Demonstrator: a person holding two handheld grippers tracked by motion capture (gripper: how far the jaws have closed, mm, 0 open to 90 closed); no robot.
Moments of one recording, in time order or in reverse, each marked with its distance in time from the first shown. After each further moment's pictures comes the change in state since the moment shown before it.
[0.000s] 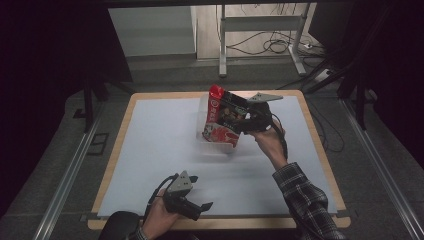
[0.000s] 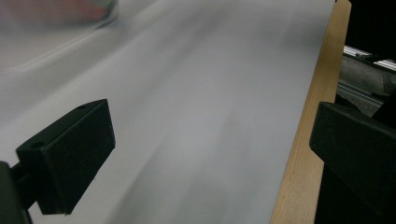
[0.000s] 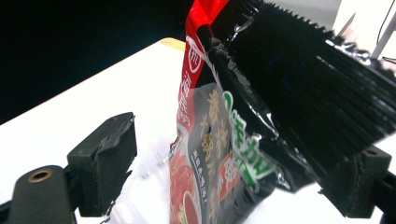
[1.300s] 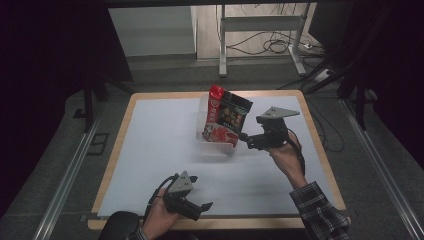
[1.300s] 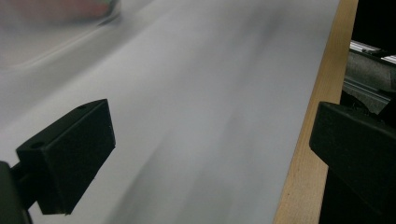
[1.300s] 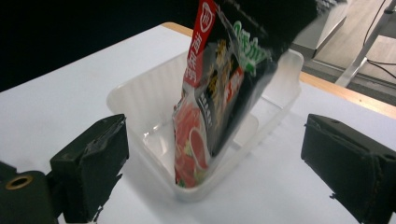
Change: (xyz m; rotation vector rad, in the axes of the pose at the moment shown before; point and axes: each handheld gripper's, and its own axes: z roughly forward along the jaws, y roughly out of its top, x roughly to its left) left arm -0.001 0.000 0.001 0.012 0.013 0.005; right arm 0.012 -0.028 -0.054 0.017 -0.025 -0.066
